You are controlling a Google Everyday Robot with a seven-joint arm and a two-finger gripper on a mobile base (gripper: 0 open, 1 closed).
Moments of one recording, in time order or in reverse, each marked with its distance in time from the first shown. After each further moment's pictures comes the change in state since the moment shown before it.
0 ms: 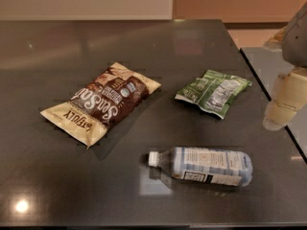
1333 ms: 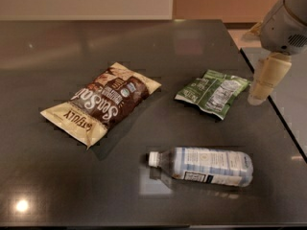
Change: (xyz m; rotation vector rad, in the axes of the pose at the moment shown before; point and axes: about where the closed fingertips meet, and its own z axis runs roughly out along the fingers) arm -0.010 -0.073 0.048 -0.042 -0.095 -0.111
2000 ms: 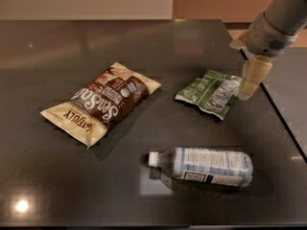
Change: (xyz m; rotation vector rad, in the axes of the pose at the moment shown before) arm 0.012 -0.049 0.059 -0.061 -0.030 -0.024
